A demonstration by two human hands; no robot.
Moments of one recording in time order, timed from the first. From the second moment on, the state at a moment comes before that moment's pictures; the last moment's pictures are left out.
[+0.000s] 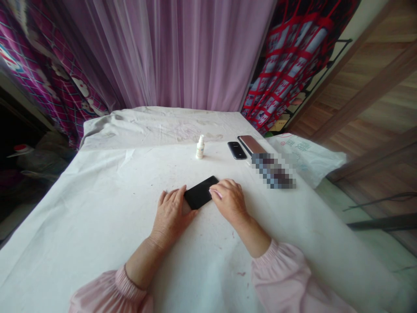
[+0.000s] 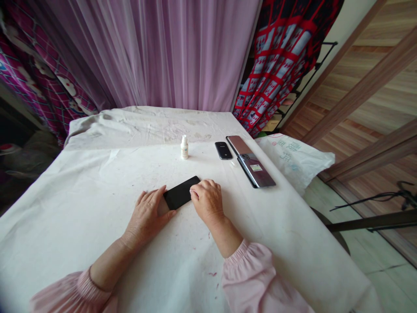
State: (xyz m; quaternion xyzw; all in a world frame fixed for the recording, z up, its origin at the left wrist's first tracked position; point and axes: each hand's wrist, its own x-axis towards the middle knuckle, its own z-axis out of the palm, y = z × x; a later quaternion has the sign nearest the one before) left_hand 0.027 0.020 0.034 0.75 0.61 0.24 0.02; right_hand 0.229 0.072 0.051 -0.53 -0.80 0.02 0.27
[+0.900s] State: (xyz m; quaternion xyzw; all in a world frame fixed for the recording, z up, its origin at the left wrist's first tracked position) left_hand 0.025 0.020 0.030 0.76 0.61 0.24 0.02; right_hand 0.212 0.062 0.054 -0.49 -0.83 0.07 0.27
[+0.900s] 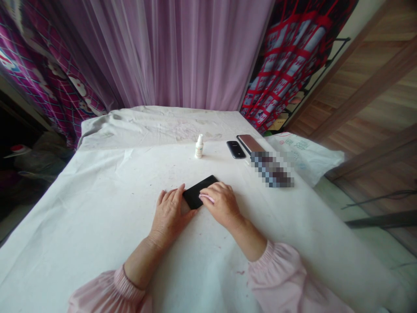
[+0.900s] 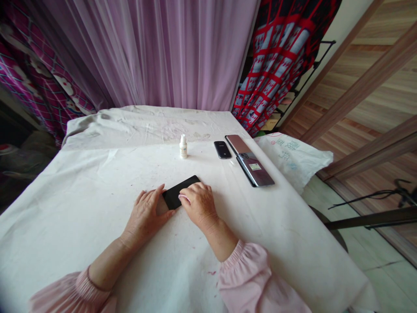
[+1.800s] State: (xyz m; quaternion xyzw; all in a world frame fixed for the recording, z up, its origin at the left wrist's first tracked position) left_hand 0.025 0.021 0.030 0.76 0.60 0.25 0.03; right_hand 0.226 0.062 0.056 -0.53 -0.81 0.03 0.26
